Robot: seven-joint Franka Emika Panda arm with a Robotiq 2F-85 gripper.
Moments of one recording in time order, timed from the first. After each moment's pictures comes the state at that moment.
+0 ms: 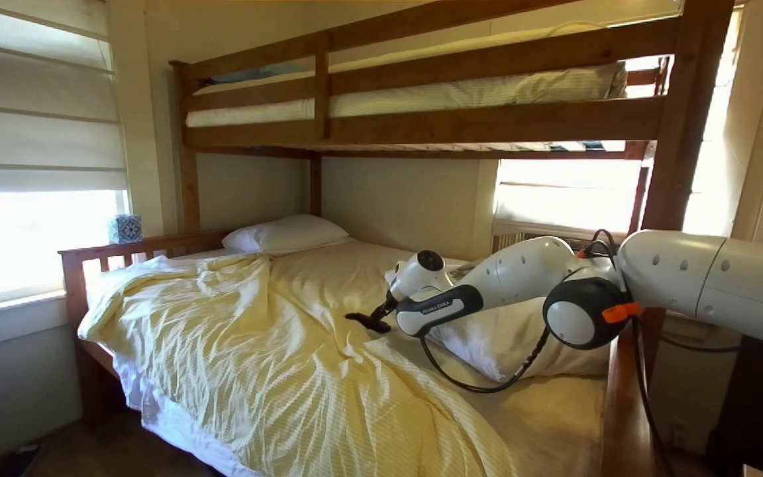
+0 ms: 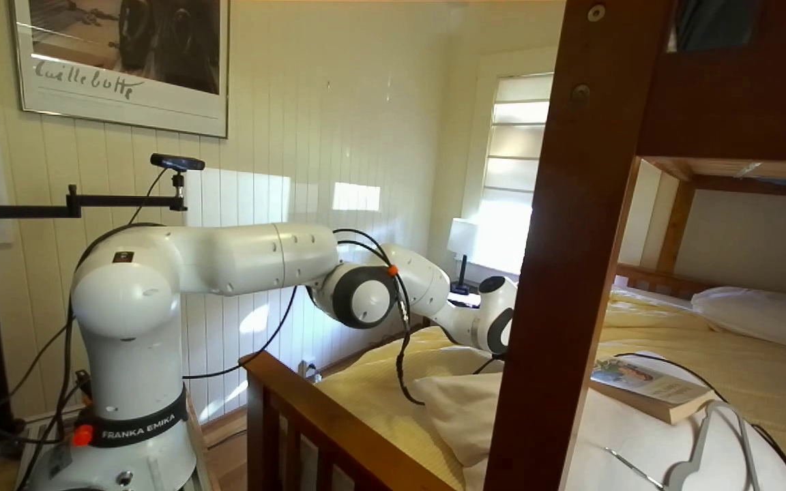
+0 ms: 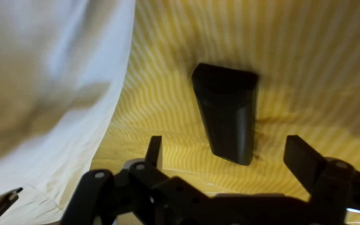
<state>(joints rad) -0.11 1.48 -0.19 -0.63 -0.11 2.90 -0.03</state>
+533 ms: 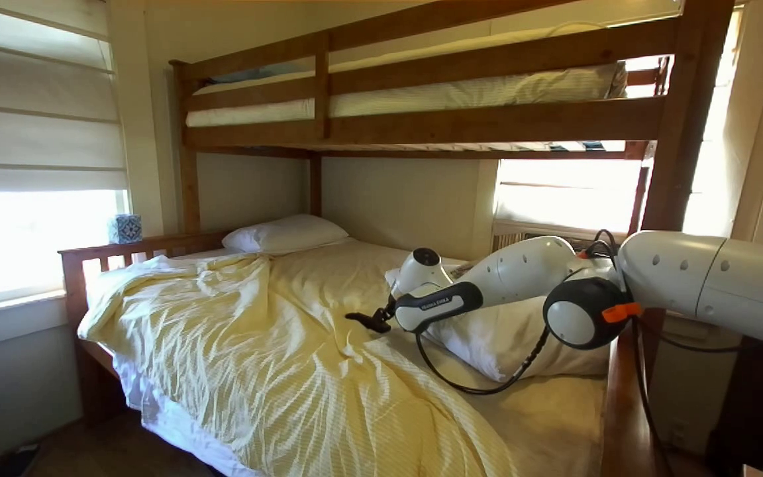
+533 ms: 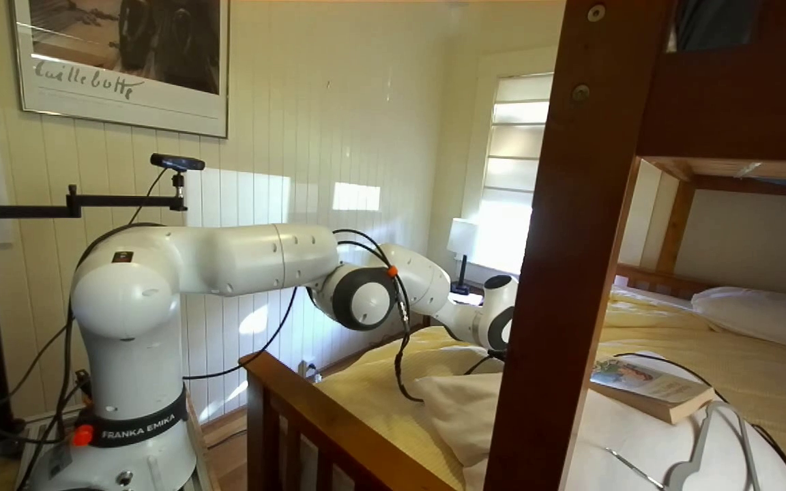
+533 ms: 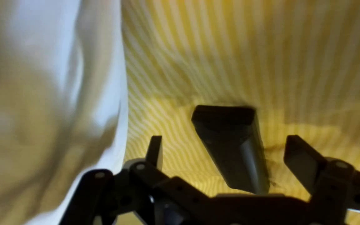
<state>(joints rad) -0.12 1.48 -0.17 -0.60 -0.10 2.75 0.12</state>
